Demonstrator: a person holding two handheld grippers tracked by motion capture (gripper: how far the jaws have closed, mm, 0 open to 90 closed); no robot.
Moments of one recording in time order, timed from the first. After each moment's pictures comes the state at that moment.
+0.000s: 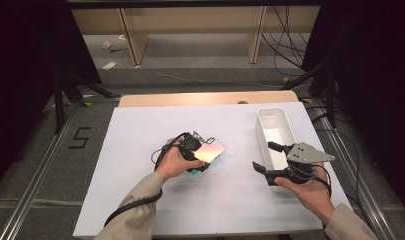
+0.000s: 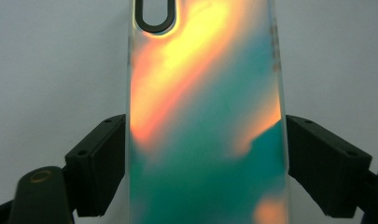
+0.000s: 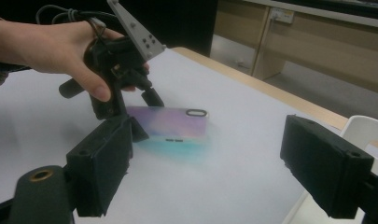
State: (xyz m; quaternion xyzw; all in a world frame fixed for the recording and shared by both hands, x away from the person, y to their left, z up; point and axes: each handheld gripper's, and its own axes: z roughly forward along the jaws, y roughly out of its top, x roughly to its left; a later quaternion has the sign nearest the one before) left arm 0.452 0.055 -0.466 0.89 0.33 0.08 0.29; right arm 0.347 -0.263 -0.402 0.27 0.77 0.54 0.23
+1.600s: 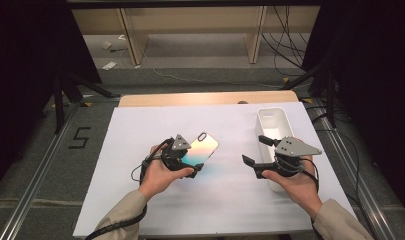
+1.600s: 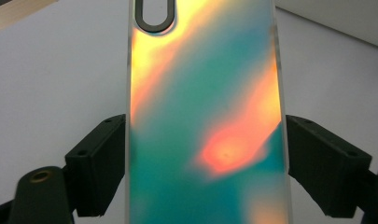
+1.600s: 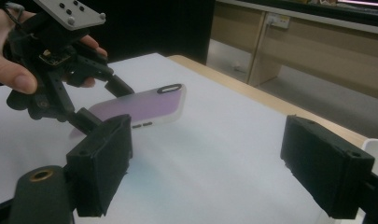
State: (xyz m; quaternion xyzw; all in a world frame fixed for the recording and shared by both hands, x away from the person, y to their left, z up) left arm 0.400 0.088 -0.438 0.84 0.33 0.14 0.39; right arm 0.359 -0.235 -0.395 0.27 0.76 0.54 0.24
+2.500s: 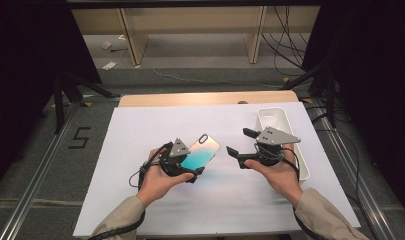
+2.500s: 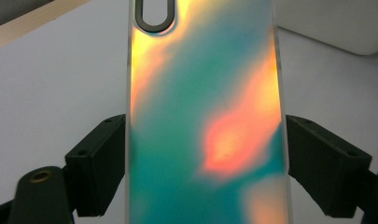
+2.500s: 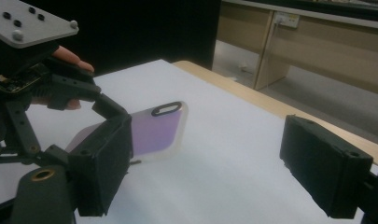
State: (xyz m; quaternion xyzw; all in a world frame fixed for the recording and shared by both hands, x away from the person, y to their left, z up) left arm 0.382 0.086 -0.435 0.84 0.31 0.15 0.42; right arm 0.386 -0.196 -0.392 0.27 0.76 0.54 0.22
